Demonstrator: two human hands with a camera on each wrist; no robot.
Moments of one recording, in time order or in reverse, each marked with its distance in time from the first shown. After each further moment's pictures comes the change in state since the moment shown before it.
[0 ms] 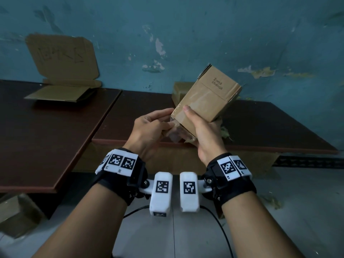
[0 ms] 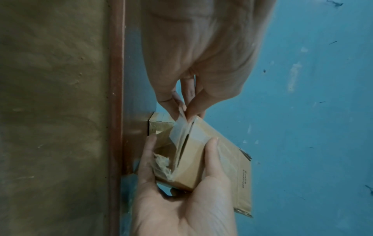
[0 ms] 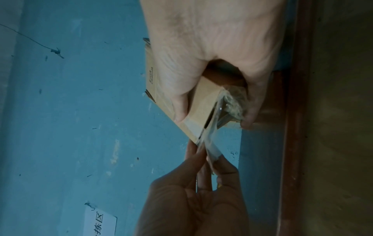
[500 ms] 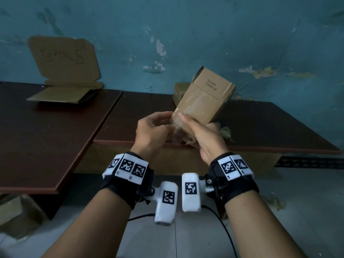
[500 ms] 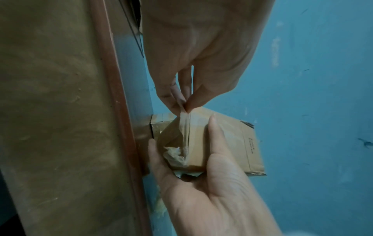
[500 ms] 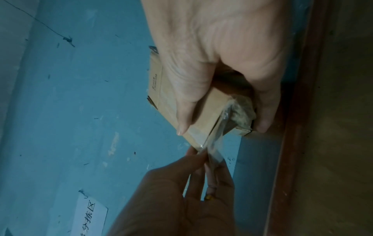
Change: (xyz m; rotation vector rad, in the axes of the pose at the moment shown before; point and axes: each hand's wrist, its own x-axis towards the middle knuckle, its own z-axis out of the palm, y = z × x) left_hand -0.003 -0.007 0.001 0.328 0.145 0.117; right_hand -0.006 -0.007 -0.005 -0.156 -0.015 0.009
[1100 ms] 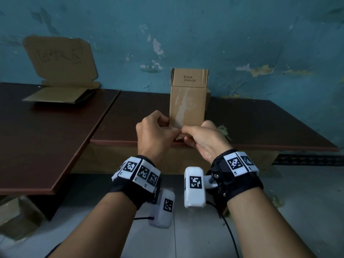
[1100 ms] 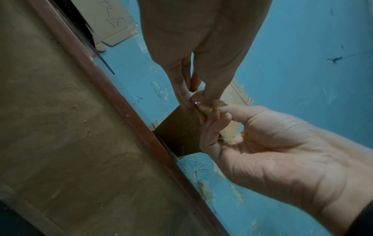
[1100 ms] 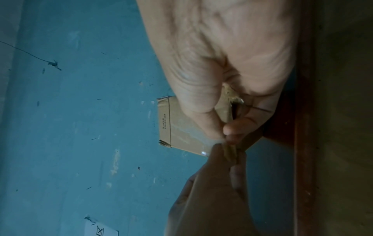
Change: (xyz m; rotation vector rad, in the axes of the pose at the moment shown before) left_hand -0.009 -0.007 0.014 0.429 0.161 0.258; right_hand 0.004 -0.005 -0.008 -0.086 -0.117 0.121
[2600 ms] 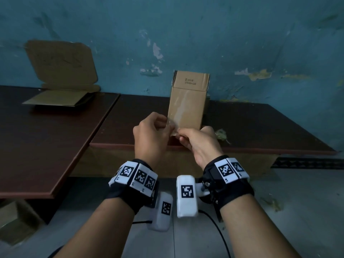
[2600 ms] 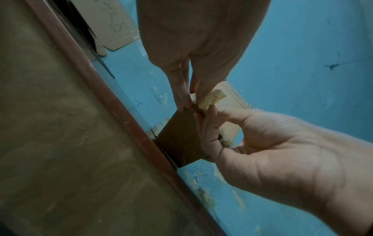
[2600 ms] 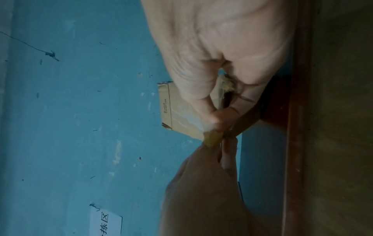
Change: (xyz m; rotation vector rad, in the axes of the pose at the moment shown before) left_hand 0.004 -0.004 -0.002 -0.005 0.040 0.056; right_hand -0.005 0.005 0.011 0.196 0.082 -0.031
